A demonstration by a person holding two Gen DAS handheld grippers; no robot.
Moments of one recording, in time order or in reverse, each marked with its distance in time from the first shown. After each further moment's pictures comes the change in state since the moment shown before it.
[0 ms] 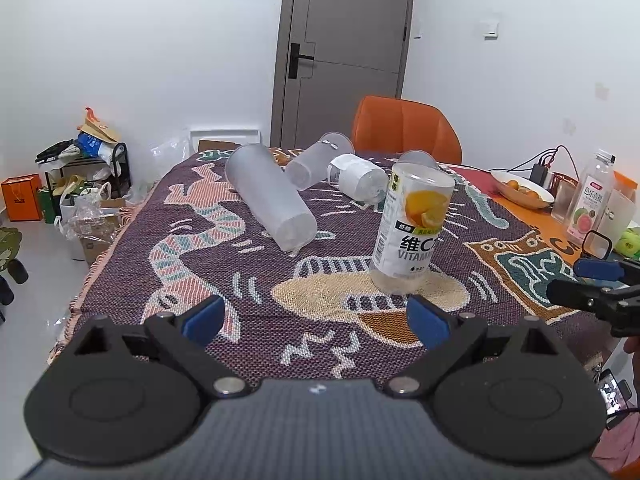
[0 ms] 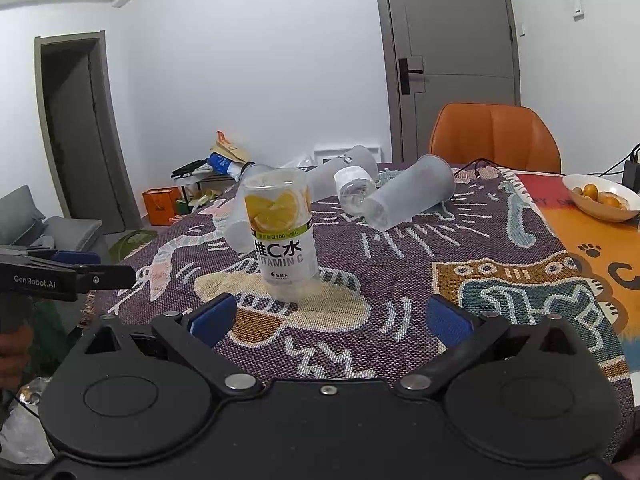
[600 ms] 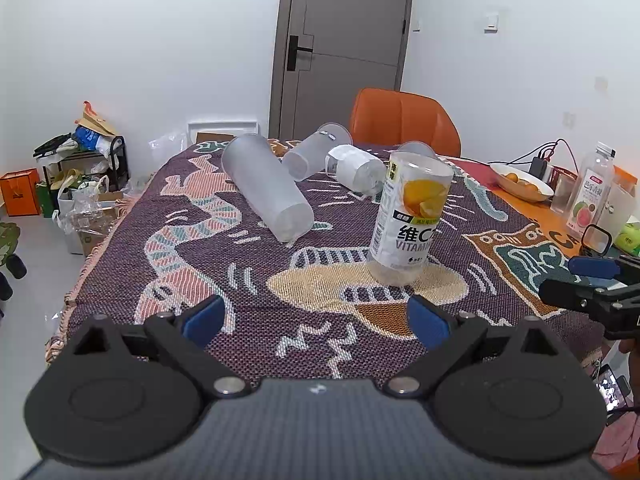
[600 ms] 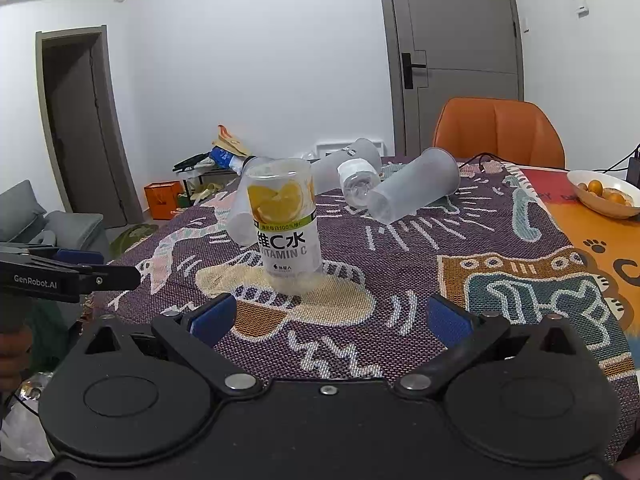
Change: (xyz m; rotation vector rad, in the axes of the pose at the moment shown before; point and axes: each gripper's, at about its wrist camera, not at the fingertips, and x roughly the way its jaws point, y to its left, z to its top) left arm 0.004 -0.003 -0.003 -0.001 0.024 -0.002; right arm 0.005 0.002 -0.002 -0.009 0.018 0.003
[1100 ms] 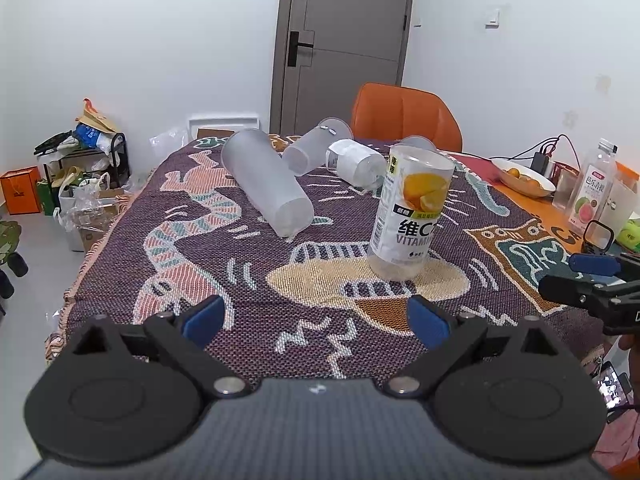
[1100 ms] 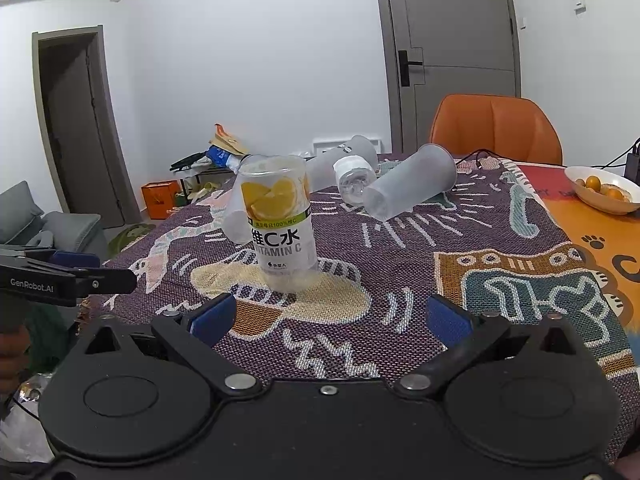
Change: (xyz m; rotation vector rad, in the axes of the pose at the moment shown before) left arm 0.002 -0.002 -0.001 0.005 0.011 0.005; right arm 0.003 -0.001 -0.001 0.008 0.007 -0.006
